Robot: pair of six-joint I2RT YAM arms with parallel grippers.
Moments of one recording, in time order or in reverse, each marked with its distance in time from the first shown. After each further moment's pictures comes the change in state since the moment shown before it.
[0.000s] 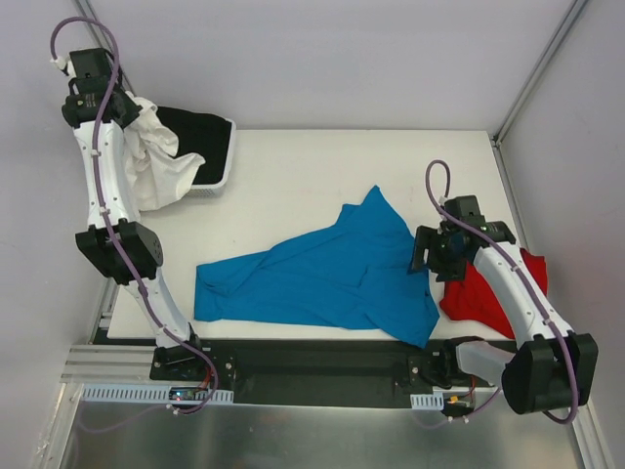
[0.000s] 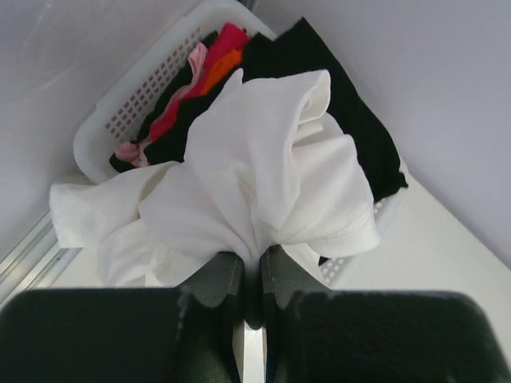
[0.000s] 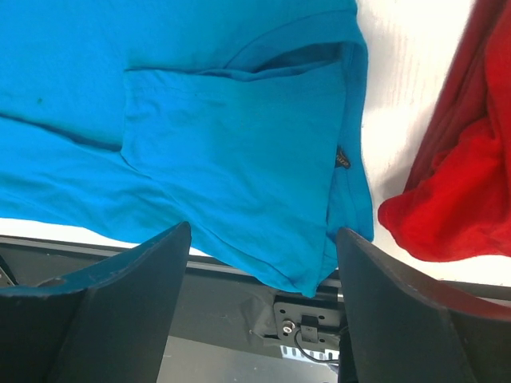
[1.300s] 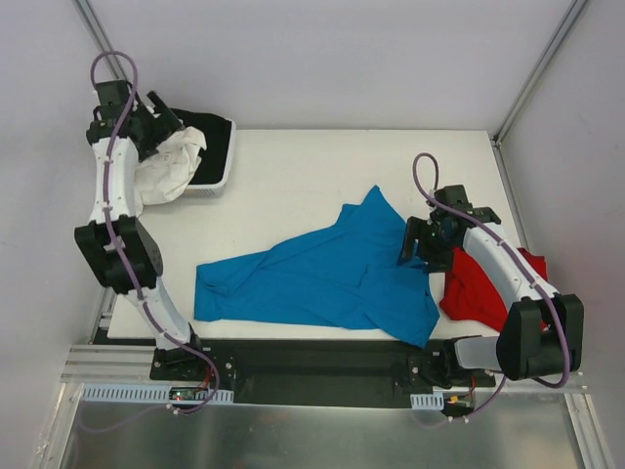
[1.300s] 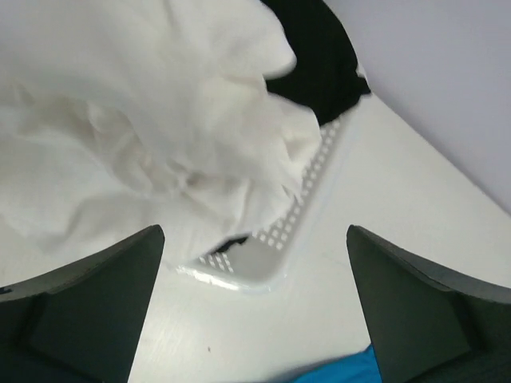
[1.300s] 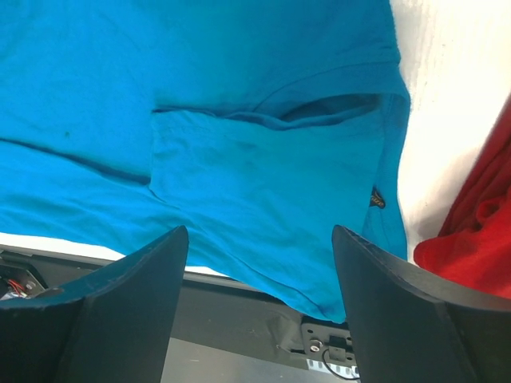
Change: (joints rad) left arm 0.032 0.016 -0.306 0.243 0.349 -0.064; right arm 0.014 0.190 0.053 0.084 -0.076 0.033
